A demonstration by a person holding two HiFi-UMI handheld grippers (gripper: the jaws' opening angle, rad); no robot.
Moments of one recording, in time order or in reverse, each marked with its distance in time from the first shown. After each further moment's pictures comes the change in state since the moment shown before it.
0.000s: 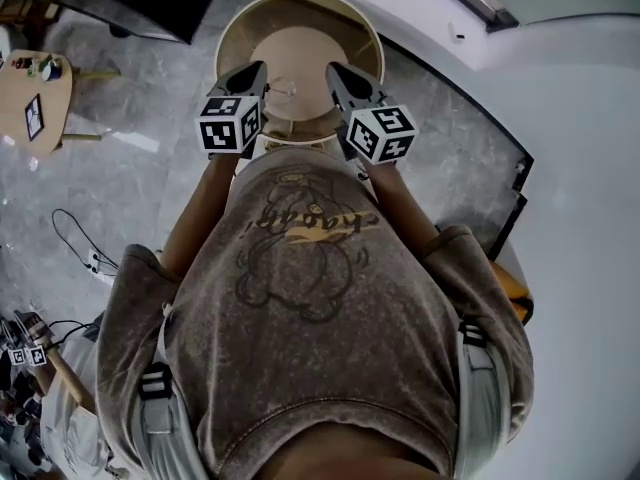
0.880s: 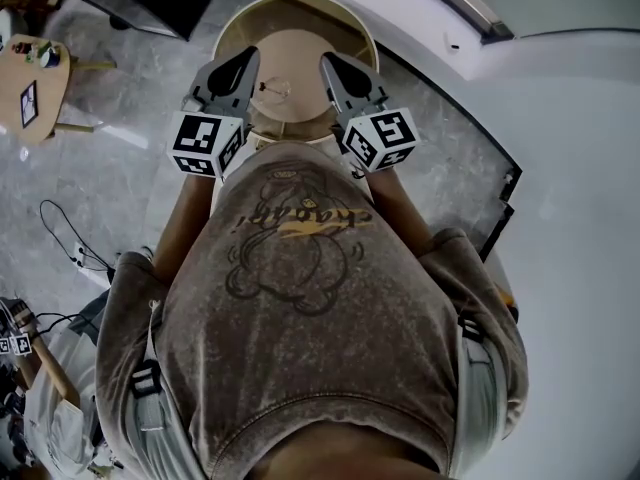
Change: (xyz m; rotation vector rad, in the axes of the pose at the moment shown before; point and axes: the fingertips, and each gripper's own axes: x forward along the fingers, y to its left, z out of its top) left arm -0.067 -0.032 0.095 0.212 -0.344 -0.055; right arm -0.006 0.035 0.063 -0.169 -0.142 0.104
